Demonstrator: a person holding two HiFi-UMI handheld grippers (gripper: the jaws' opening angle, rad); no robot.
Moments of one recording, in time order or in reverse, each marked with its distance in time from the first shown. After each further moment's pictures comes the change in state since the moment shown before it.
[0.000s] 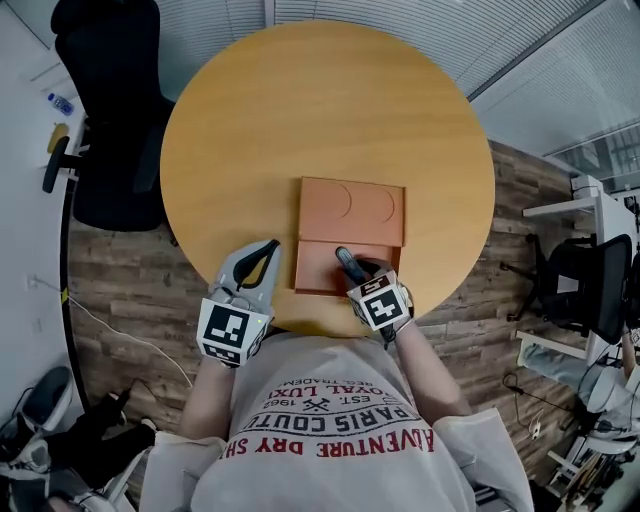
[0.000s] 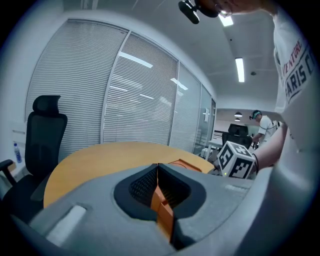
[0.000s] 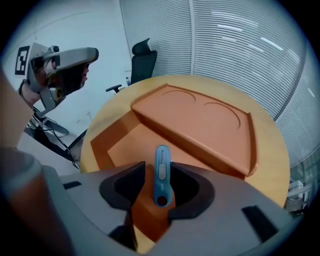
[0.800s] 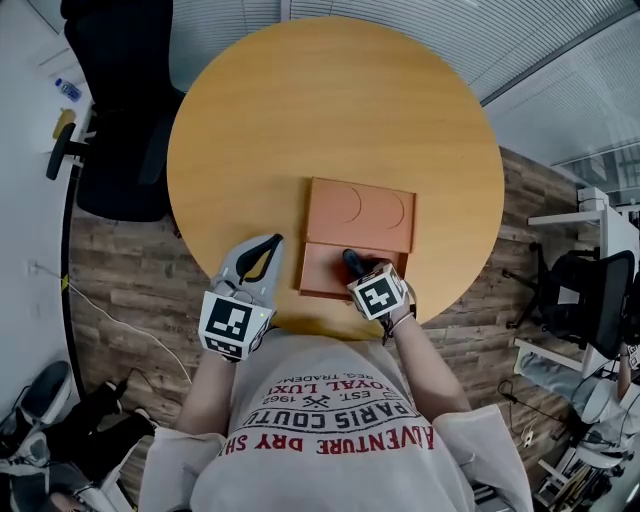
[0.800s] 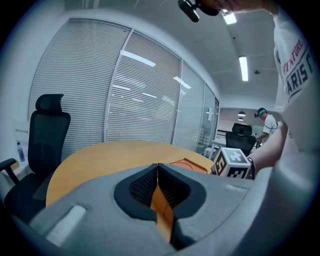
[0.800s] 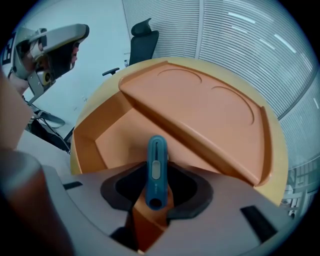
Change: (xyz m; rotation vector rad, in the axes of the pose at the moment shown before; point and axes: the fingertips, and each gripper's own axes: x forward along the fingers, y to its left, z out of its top) left arm 0.005 0.023 -0.004 -0.016 0.010 0.028; right arm 0.026 -0.009 -0.005 -0.057 0.189 -0.021
